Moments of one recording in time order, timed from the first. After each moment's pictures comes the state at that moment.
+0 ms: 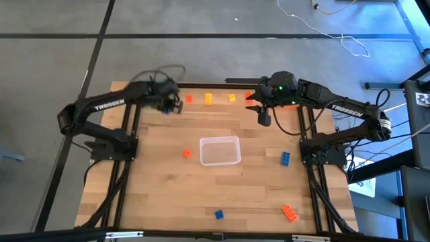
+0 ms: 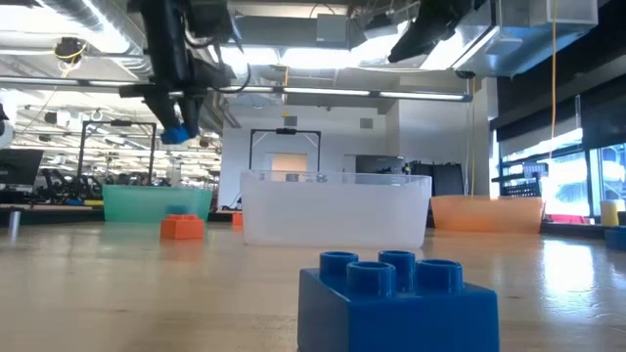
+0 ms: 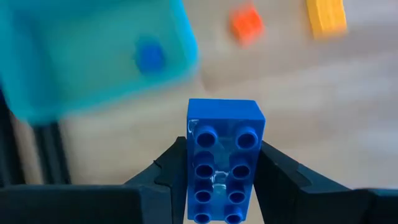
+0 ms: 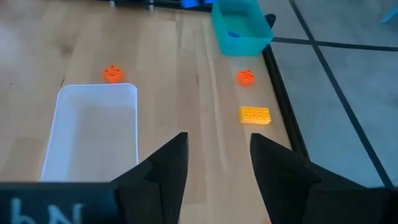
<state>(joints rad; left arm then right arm) 0.55 1.27 1.07 -0.96 -0.26 -0.78 -0.35 1.21 1.21 -0.63 -0.10 -0.29</state>
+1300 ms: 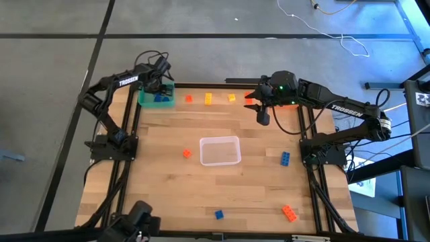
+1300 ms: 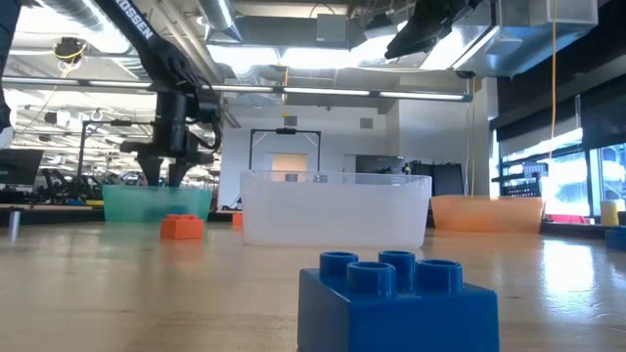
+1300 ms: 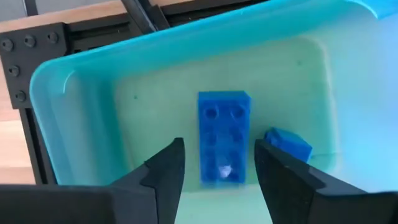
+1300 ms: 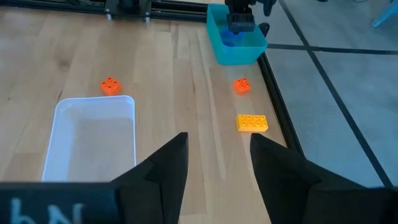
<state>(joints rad) 1.04 1.64 1.07 -0.76 -0.22 -0.40 -0.35 1.21 1.21 -0.59 -0.10 -0.26</state>
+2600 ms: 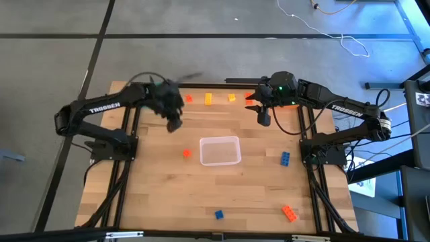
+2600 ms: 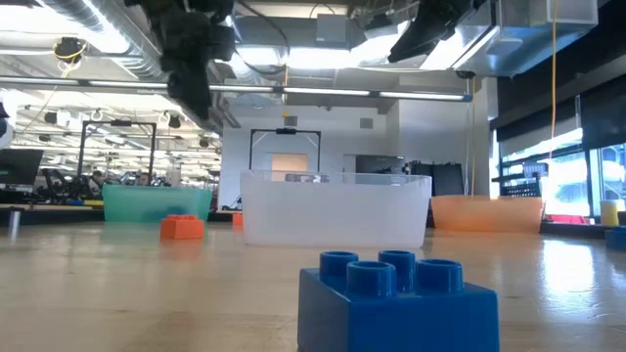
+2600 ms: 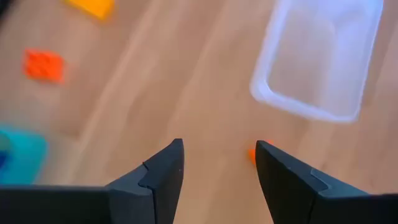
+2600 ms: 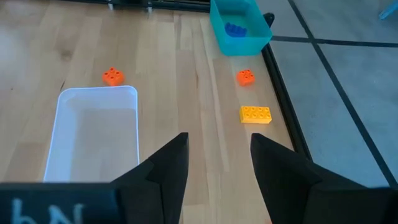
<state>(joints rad) 0.40 1.22 1.08 -0.87 0.14 -0.11 -0.35 1.21 1.21 -0.63 -0.10 -0.27</state>
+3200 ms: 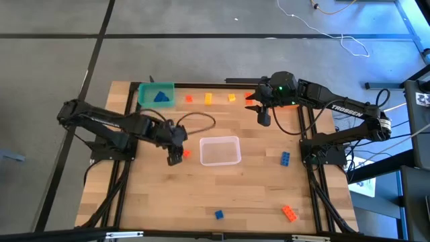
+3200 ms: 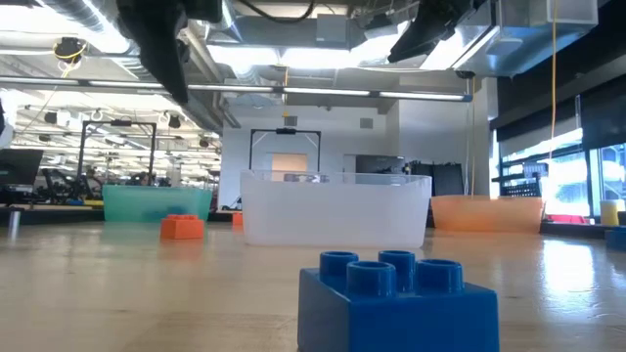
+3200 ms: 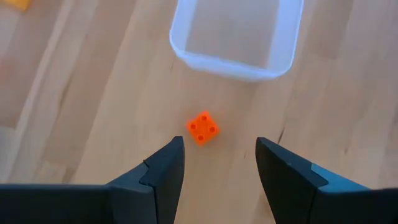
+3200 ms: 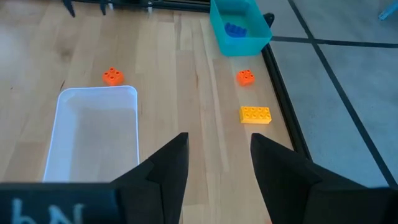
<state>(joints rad) -0.18 1.27 1.07 -0.87 -0.20 -0.48 -0.35 1.21 1.21 -0.63 -0.10 -0.27</state>
